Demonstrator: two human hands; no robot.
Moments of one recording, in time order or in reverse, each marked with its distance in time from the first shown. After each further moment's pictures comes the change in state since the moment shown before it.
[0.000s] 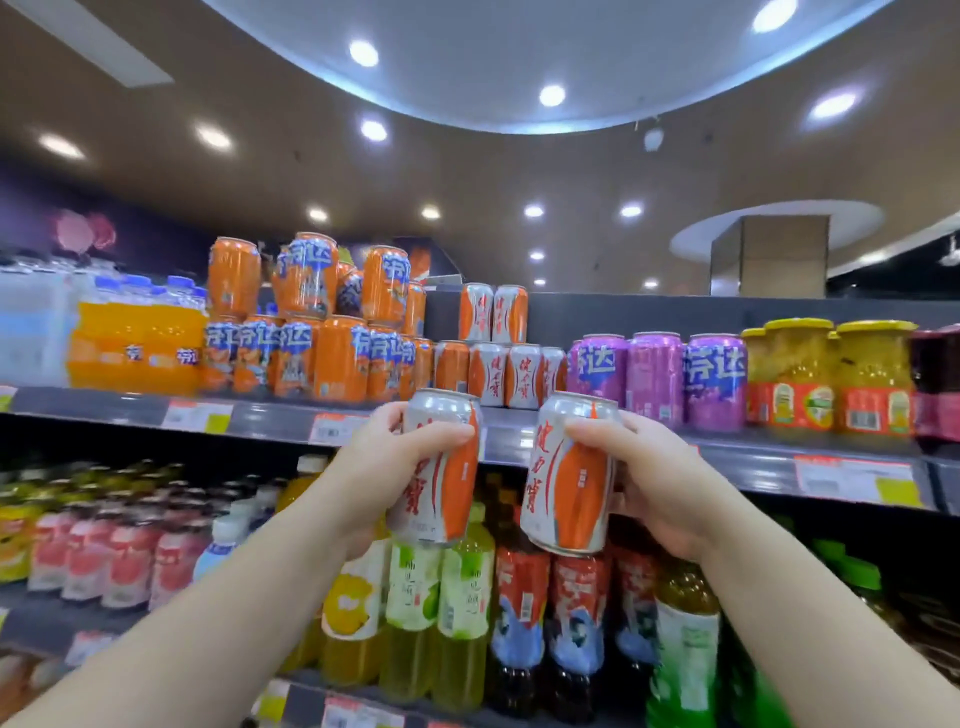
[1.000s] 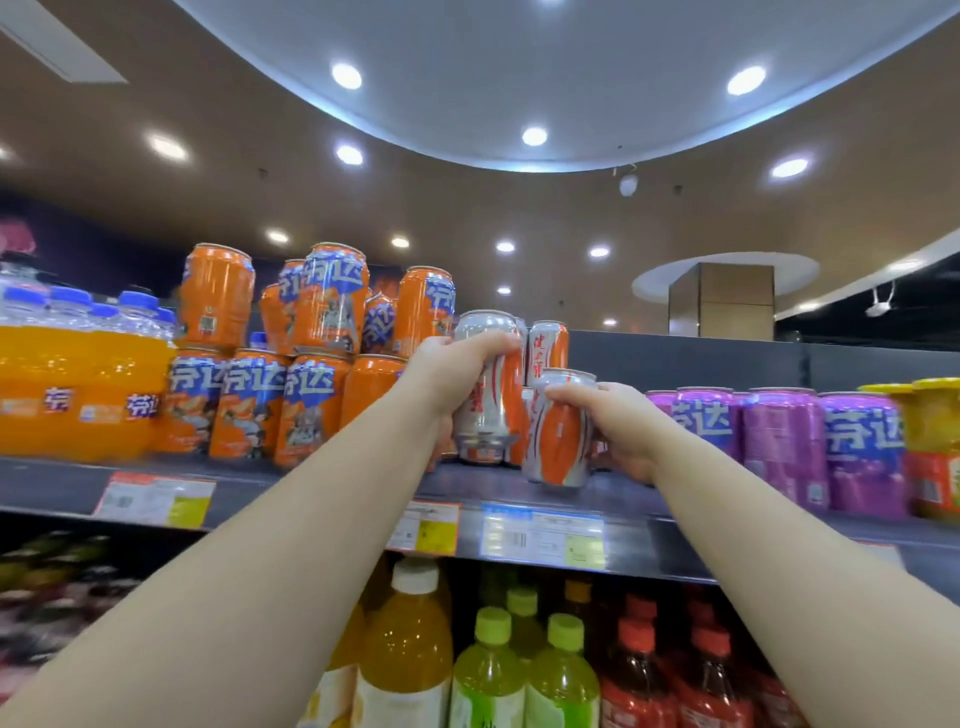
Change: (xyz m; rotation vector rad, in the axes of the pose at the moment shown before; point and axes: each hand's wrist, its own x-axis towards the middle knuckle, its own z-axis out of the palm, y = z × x) left_hand 0.191 0.037 -0.056 -0.210 -0.085 0.019; right_hand 0.215 -0.001 0.052 -0.184 0.243 0.080
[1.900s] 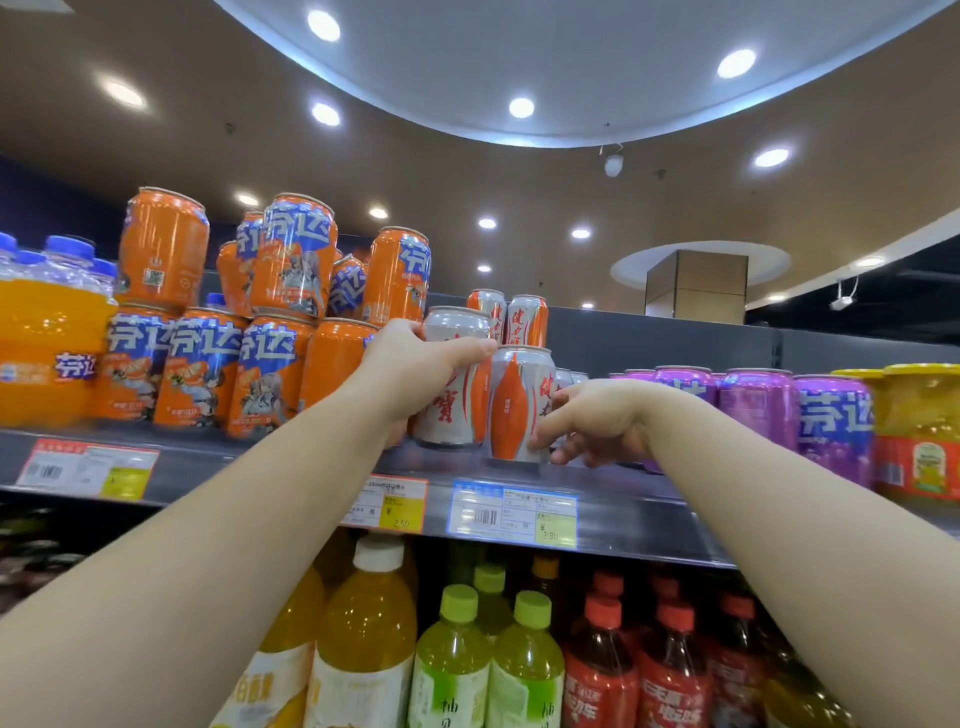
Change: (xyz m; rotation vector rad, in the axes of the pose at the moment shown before) left_hand -0.007 -0.018 -0.010 0.277 0.106 0.124; right_hand 0.005 -0.005 -0.015 -0.457 -0.316 0.290
